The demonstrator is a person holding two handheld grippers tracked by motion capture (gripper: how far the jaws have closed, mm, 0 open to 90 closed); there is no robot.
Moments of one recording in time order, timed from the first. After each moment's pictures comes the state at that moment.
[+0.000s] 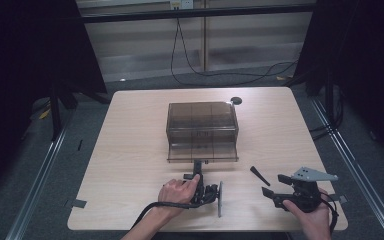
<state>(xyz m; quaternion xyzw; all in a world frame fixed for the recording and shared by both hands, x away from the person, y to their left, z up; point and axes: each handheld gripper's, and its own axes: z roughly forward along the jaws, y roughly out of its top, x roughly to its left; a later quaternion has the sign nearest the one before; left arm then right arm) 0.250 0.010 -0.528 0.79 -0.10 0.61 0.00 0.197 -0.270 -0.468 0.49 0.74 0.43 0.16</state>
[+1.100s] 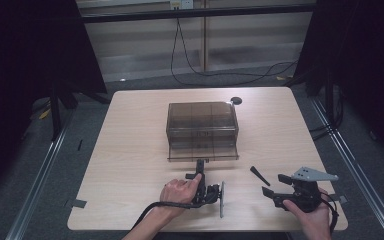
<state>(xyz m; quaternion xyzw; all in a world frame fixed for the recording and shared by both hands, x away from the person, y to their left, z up) 0.248 0.007 -0.525 0.80 -0.09 0.60 0.03 0.197 -0.270 -0.468 0.49 0.74 0.43 0.16</state>
